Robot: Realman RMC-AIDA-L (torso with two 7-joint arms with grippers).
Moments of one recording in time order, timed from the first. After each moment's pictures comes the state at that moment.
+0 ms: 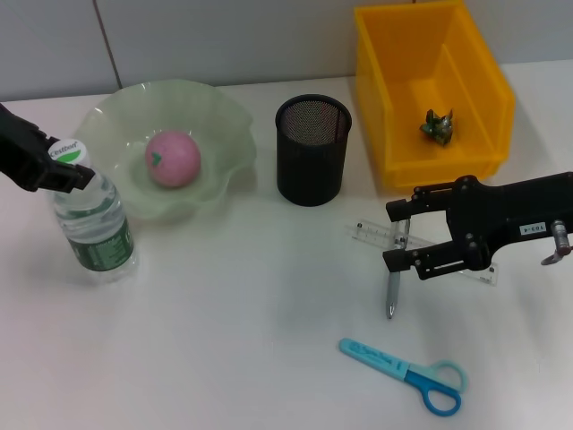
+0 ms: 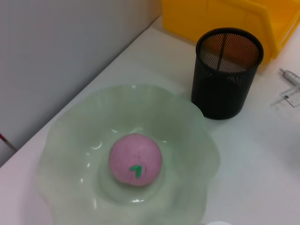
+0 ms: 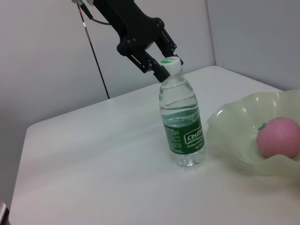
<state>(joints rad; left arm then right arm) -0.68 -2.05 0.96 1.55 2.60 1.81 -2.23 0.57 2.00 -0.74 -0.77 -2.09 -1.74 1.46</state>
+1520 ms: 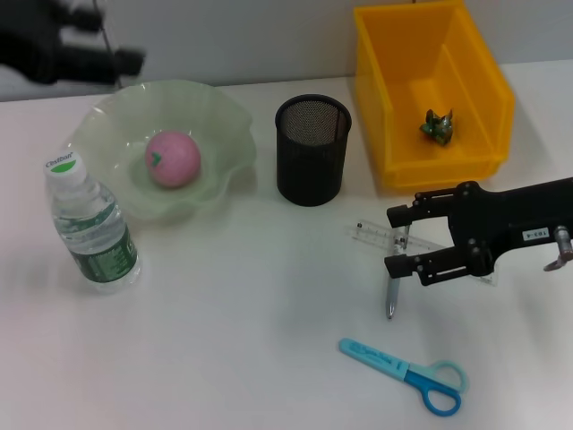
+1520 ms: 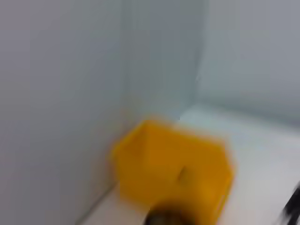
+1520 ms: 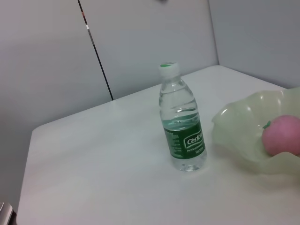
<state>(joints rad) -0.64 -2.05 0.74 1.62 2.07 1.81 -2.17 0.56 2.00 -0.73 -0.77 -2.09 -1.76 1.46</state>
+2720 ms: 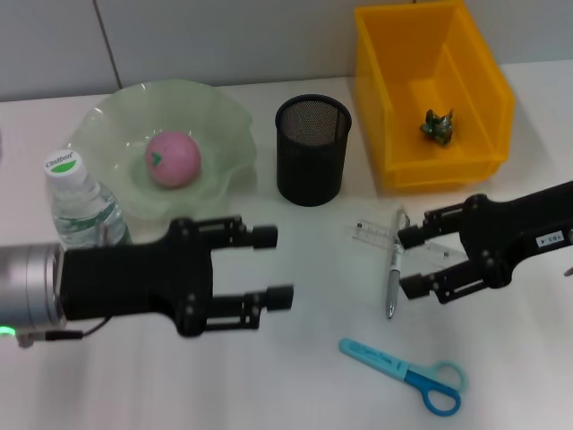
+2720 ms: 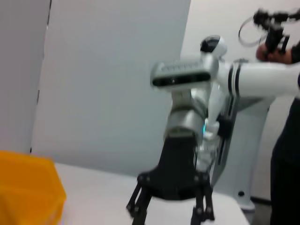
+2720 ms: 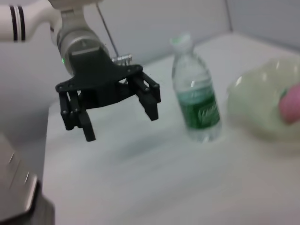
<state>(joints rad) -0.45 -2.07 1.15 0.71 1.60 1.68 -1.30 0.58 1.98 -0.81 -0.87 -2.16 -1.82 1.63</state>
